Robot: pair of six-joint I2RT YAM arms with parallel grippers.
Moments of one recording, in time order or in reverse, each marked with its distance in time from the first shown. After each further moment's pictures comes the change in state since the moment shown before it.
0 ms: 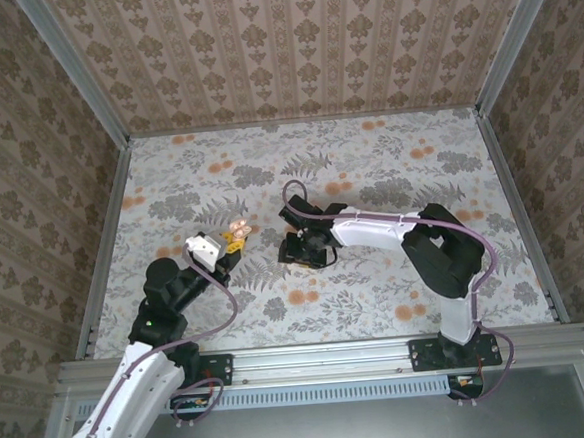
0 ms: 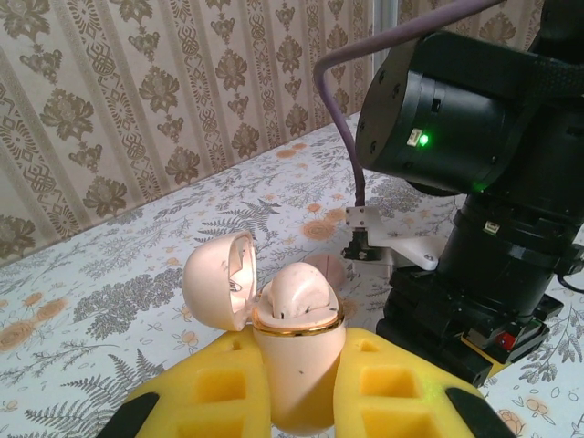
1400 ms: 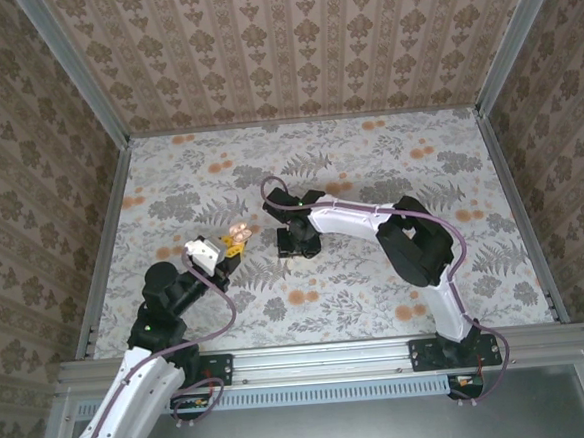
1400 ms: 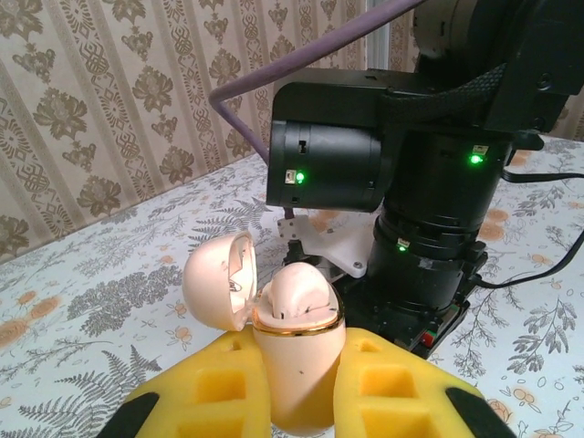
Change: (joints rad) left arm 0.000 -0.054 -0.013 -0.042 0.012 0.000; right arm -0.005 0.183 0.279 -0.255 0.140 -0.216
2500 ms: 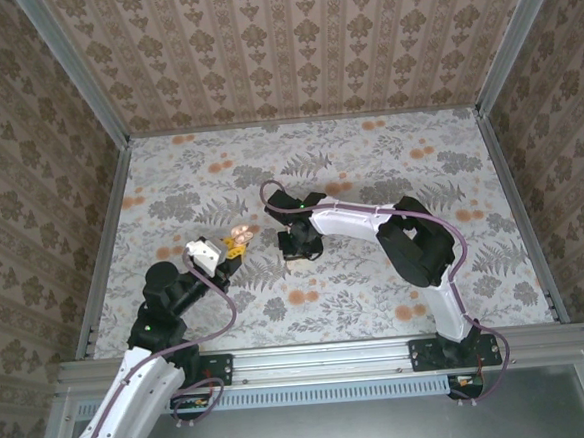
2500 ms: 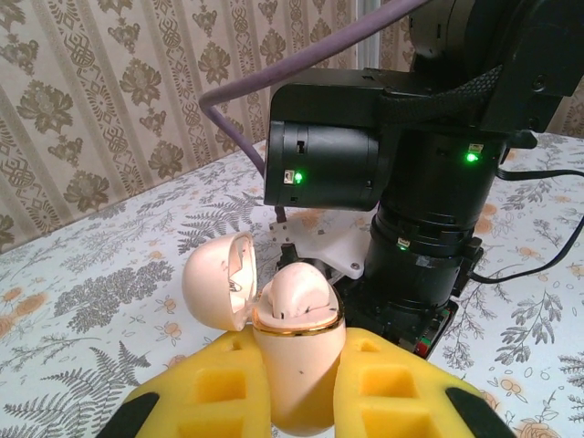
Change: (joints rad) left arm 0.000 0.000 0.000 -0.014 0.022 0.000; right arm 0.000 -0.002 -0.021 0.016 -0.017 -0.087
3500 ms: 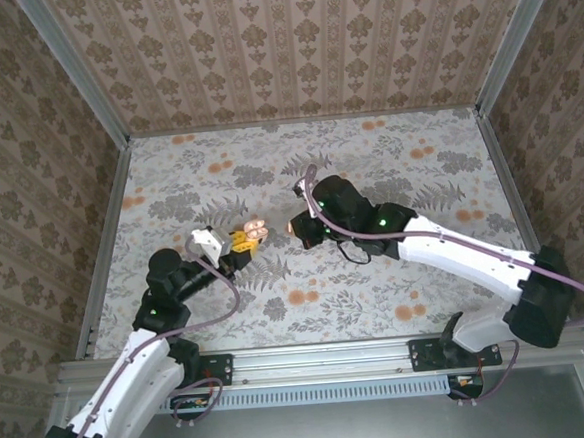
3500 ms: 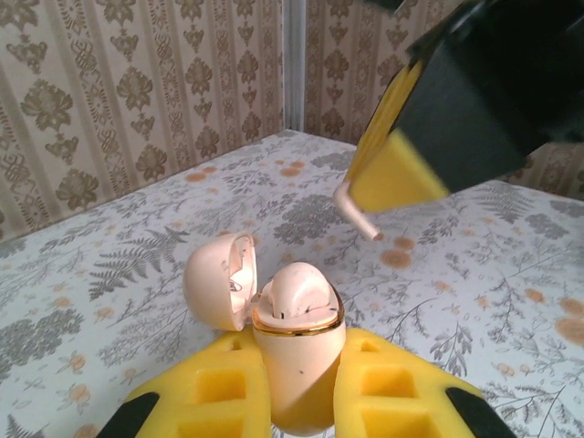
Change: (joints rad) left arm -0.001 0.194 0.044 0.208 0.196 -0.110; right arm 0.058 -0.721 -0.359 0.357 0.093 -0.336
